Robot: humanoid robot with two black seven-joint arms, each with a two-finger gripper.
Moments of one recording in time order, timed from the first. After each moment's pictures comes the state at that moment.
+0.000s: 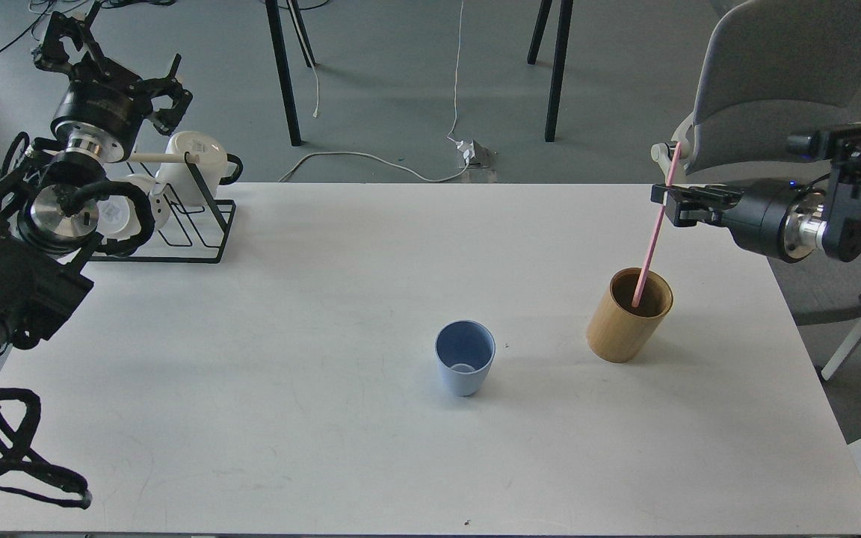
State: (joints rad) left arm -0.95 0.33 -0.67 -0.37 -0.34 -0.49 -0.25; right arm 0.88 -0.91 0.54 1.39 -1.56 0.32 0.09
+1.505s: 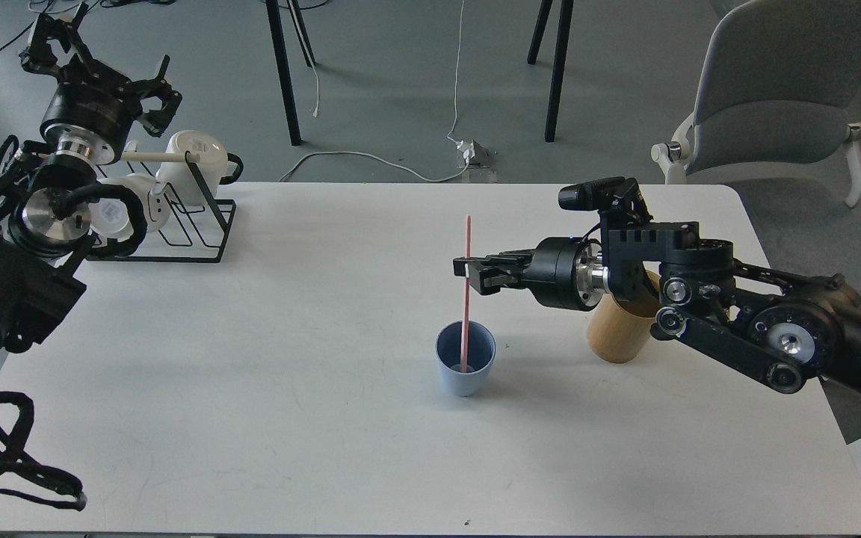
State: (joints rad) left arm -0.94 0.34 -0.67 -0.37 -0.34 -0.49 -0.26; right arm 0.90 -0.40 0.36 1.28 -1.54 0.34 0.08
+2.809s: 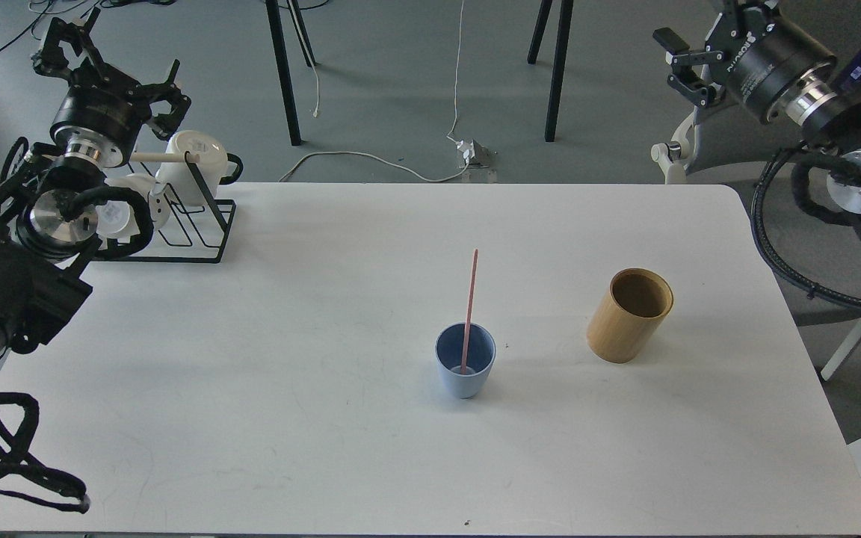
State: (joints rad) left arm -0.94 0.32 -0.66 -0.37 -0.34 -0.49 -0.24; right arm 0.89 -0.49 0.93 0.82 -0.25 0.34 0.12
